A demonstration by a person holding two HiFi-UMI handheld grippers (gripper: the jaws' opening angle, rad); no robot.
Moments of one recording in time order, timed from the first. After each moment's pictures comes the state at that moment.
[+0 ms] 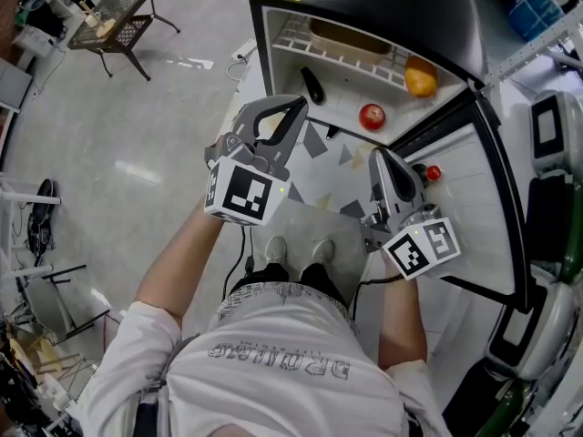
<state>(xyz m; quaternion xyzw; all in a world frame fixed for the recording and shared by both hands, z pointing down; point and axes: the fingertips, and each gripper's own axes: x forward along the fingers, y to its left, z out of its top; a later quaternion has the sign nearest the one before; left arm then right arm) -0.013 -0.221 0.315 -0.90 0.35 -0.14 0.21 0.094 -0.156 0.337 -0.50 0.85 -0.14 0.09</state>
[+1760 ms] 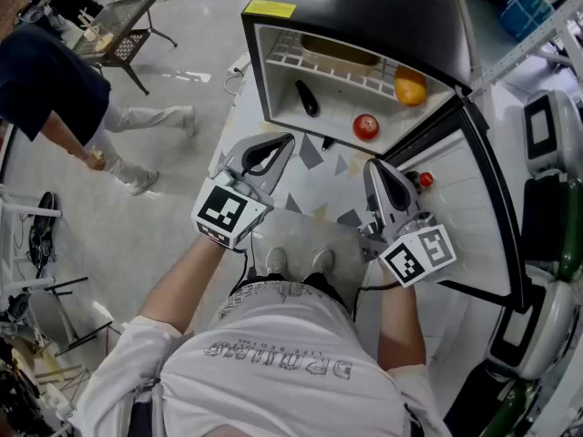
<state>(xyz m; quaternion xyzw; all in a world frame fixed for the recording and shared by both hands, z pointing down) -0.024 -0.200 0.349 -0.95 0.32 -0.05 0.03 0.097 -0.152 0.330 -0.49 0.85 -0.14 0.09</state>
